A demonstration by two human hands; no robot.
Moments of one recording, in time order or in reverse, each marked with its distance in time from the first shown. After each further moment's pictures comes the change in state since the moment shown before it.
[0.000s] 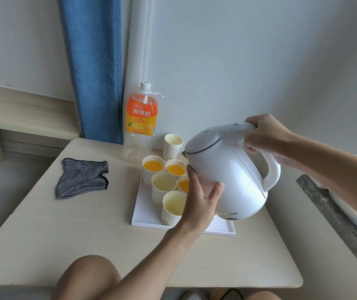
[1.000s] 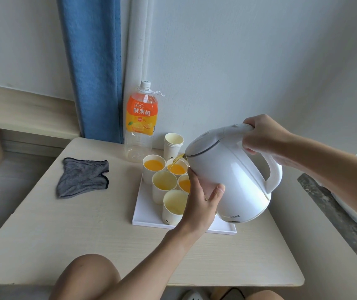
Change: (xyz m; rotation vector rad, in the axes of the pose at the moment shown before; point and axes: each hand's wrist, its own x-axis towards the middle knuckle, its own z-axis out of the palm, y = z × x) left_hand -0.003 -0.005 -0.001 -0.033 -0.036 -0.010; right_hand -0.006 -0.004 0.002 -0.087 -0.012 -0.013
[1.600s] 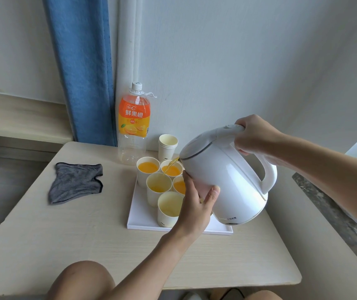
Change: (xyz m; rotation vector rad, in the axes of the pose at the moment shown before) left_hand -0.002 0.000 0.003 0.006 -0.005 -0.008; right_hand -0.001 0.001 0.000 -0.047 -0.005 -0.001
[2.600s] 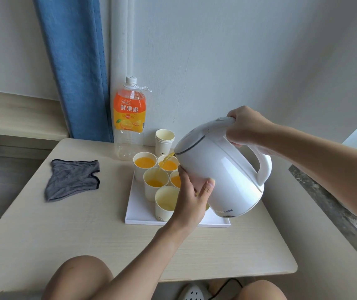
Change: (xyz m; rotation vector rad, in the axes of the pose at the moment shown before) left_hand -0.002 0.003 -0.002 -0.015 0.012 -0.026; right_hand -0.002 -0.008 0.001 -0.058 -0.032 -0.009
